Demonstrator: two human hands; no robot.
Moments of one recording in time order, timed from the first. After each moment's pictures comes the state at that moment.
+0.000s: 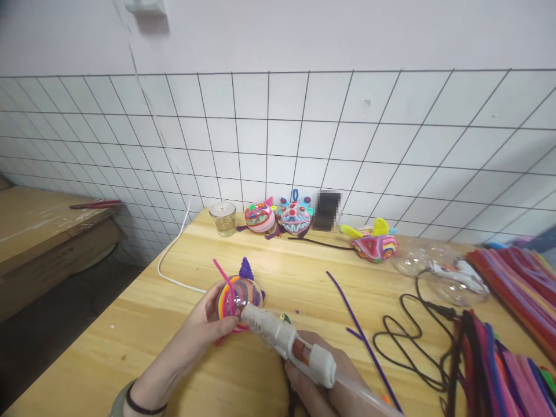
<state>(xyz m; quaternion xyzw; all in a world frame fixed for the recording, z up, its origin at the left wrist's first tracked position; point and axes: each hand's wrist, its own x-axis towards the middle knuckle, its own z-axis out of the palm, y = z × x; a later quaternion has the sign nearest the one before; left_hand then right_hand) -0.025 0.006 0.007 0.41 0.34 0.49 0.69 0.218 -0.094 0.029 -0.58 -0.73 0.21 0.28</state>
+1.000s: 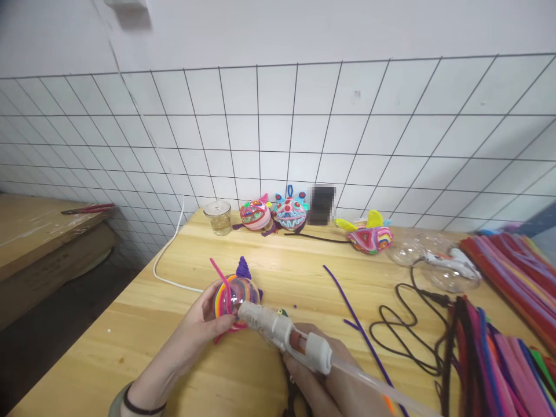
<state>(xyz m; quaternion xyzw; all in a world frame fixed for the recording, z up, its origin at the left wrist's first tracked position) -0.025 0.004 0.015 0.41 0.35 0.49 0.69 0.204 -0.096 0.041 -0.61 -0.70 0.24 0.28</state>
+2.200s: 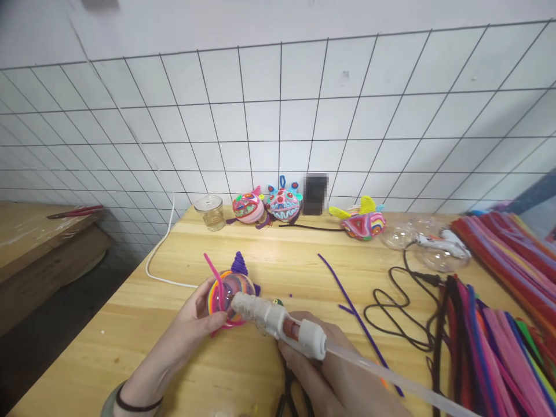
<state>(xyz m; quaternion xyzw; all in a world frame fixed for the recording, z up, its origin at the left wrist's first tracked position) -0.028 0.004 0.018 0.44 0.36 0.45 0.69 0.203 -0.093 0.058 -0.60 -0.70 0.25 0.30</state>
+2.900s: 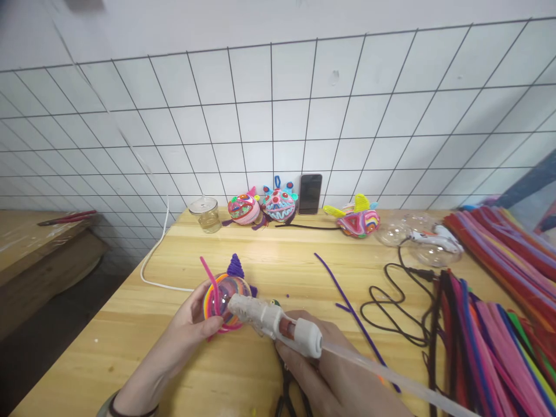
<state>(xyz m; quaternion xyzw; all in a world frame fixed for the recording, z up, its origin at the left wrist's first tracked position) -0.028 0.003 0.020 0.43 0.36 0.44 0.70 0.214 -0.089 0.054 -0.56 -0.72 0.28 0.28</state>
